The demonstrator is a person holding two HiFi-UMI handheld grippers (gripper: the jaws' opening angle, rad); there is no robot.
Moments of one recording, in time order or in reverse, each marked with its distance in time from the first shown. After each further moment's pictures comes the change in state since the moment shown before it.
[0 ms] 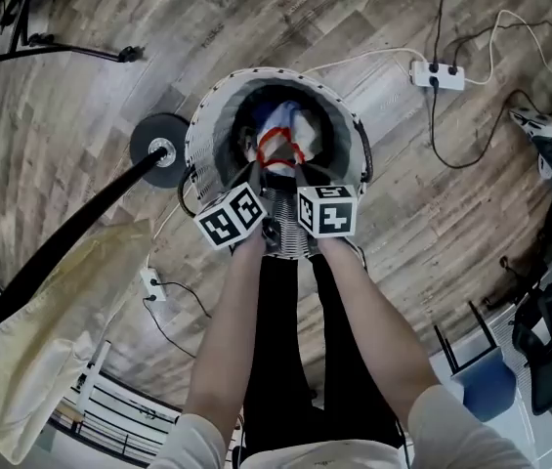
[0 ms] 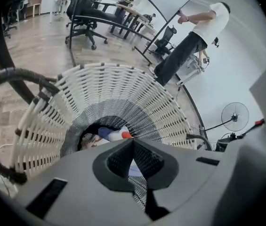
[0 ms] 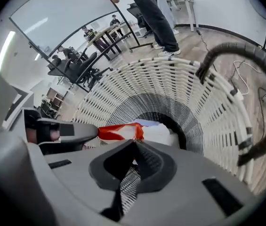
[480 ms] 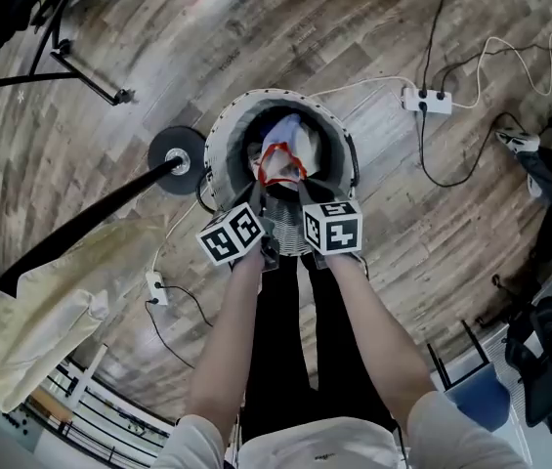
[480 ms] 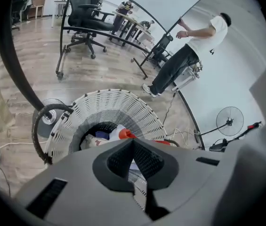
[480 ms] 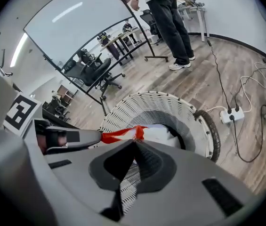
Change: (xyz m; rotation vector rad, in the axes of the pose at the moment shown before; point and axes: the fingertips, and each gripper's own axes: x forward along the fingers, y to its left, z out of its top) left arm -0.080 -0.040 0.012 -0.002 -0.055 -0.027; right arm -0.088 0.039 0.034 -0.105 -0.046 0.074
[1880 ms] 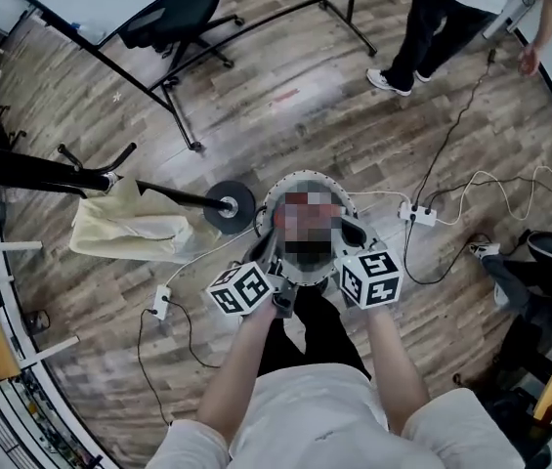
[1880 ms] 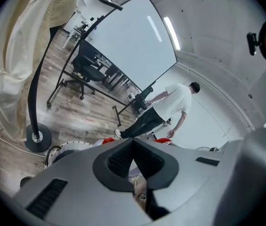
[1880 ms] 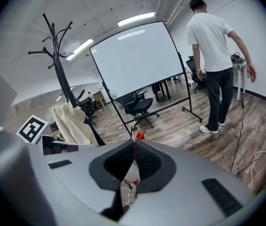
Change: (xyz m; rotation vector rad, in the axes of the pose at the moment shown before) left arm -0.309 -0.166 0.093 -0.127 -0.502 -0.267; right arm -0.302 0.182 0.169 -0.441 -0.340 0.228
